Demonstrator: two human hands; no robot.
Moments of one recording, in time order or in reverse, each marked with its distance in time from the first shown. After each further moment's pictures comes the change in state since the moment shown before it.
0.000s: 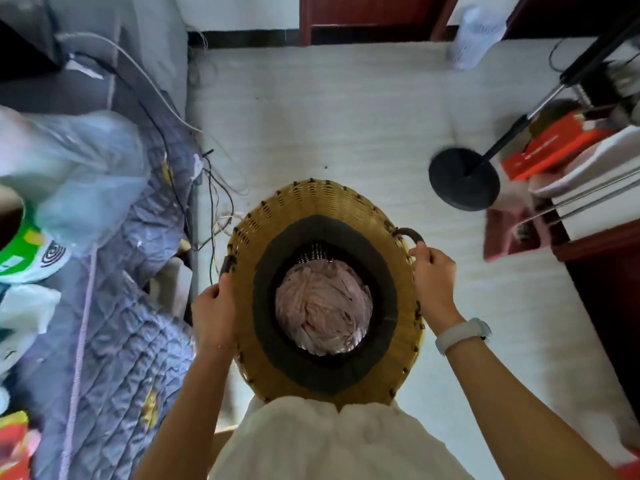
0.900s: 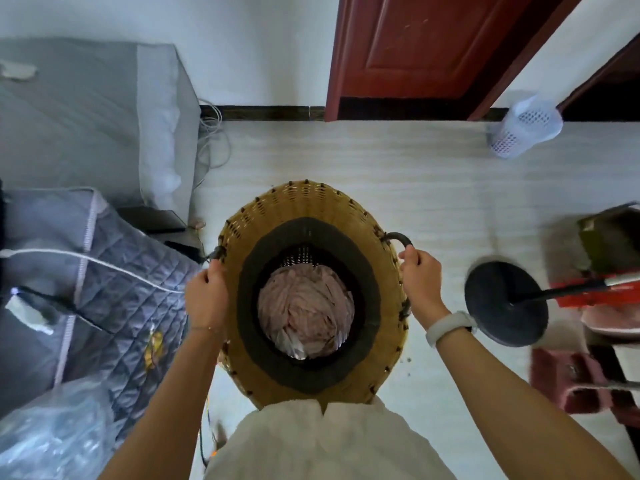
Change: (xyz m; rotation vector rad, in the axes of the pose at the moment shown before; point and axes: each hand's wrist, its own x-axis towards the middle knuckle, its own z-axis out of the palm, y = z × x) left_hand 0.442 0.361 0.169 -0.028 0.046 0.022; right_hand 0.423 -0.308 0.291 -0.081 -0.145 -0.071
